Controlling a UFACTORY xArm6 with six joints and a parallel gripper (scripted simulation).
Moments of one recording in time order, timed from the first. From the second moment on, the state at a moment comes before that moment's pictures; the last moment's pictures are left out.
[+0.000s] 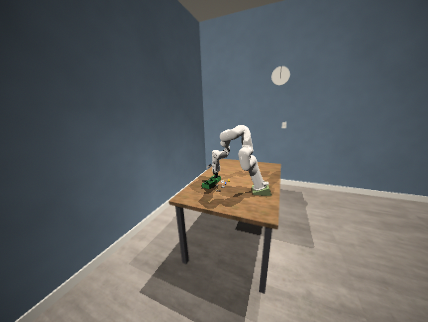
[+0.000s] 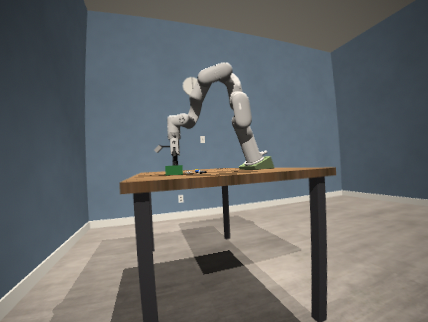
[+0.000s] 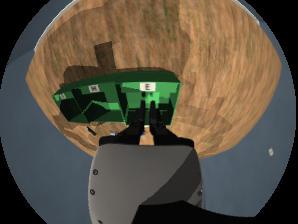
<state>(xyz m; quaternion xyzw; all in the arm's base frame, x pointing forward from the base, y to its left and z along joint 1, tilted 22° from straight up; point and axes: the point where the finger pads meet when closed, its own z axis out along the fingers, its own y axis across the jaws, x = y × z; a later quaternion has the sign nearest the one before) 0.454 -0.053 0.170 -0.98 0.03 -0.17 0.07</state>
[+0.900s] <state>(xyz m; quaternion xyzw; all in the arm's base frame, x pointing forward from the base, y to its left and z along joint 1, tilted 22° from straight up) 0.461 -0.050 0.152 -0.98 0.03 -0.17 0.07</state>
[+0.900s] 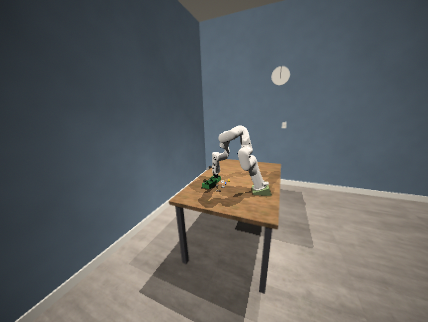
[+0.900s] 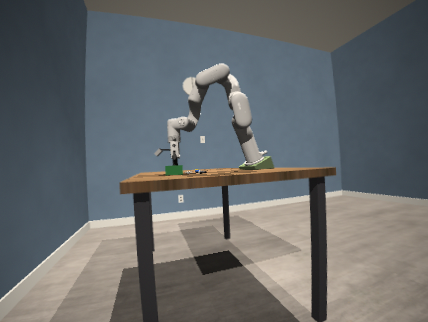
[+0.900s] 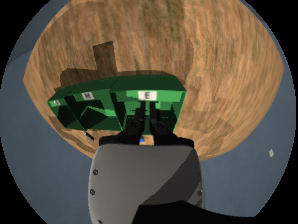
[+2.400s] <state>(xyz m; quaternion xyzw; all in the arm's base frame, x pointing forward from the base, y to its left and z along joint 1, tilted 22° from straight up) 0.454 -0.053 0.169 -0.98 0.03 -0.17 0.07</state>
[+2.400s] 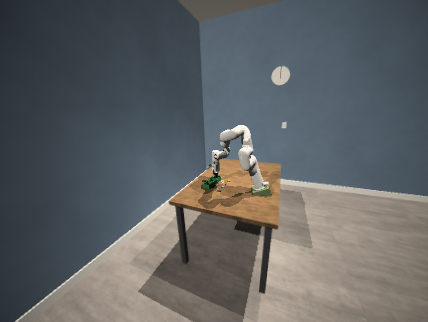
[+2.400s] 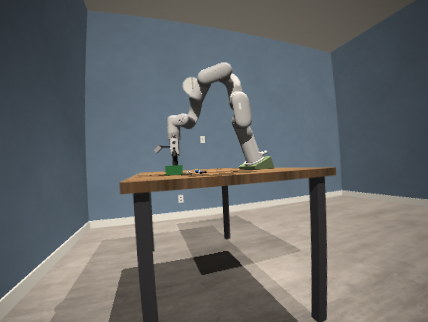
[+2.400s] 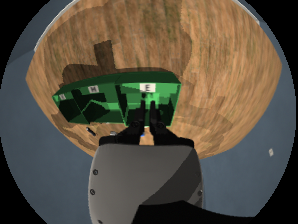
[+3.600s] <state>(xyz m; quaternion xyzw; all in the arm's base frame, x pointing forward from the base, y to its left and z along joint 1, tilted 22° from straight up) 0.442 -0.005 0.214 -0.98 0.03 -0.17 0.07</state>
